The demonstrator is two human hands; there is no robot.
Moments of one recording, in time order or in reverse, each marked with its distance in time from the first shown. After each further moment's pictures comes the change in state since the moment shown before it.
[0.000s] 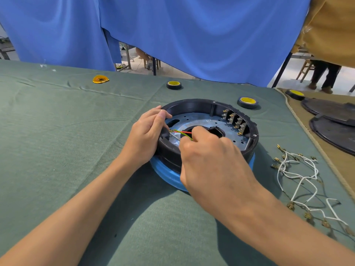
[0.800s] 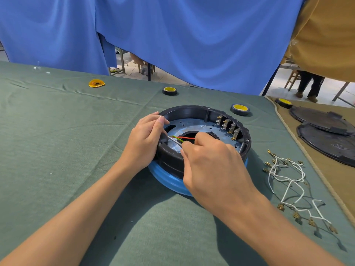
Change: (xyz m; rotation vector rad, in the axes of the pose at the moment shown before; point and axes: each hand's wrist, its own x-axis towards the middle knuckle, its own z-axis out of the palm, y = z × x) left_hand -0.003 0.009 0.000 0.084 0.017 0.007; right_hand -0.002 0.003 -0.001 -0.007 -0.110 0.082
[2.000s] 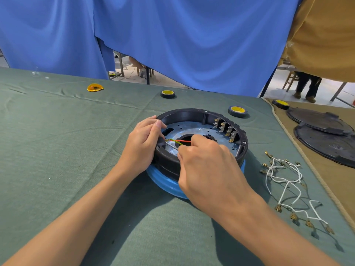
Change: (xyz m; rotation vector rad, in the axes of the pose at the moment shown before) left_hand -0.001 0.002 0.000 0.025 0.001 -0.004; right_hand 0.003 -0.002 -0.002 -0.016 -0.004 -0.016
